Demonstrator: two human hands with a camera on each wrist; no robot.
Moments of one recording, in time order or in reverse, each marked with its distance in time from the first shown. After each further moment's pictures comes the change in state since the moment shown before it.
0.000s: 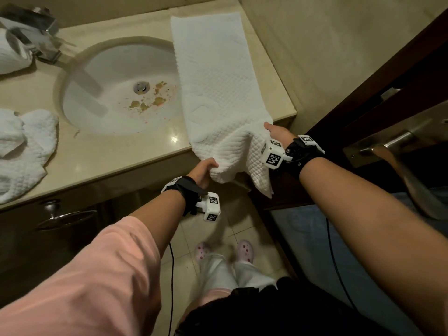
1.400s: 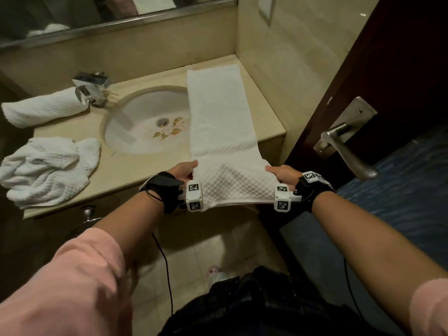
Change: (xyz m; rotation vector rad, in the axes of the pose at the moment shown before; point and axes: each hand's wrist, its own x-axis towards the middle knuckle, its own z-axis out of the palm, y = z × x) left_hand -0.131 0.058 0.008 0.181 0.219 -0.065; right_hand -0.086 0.071 -0.049 -0.098 -0.175 -0.038
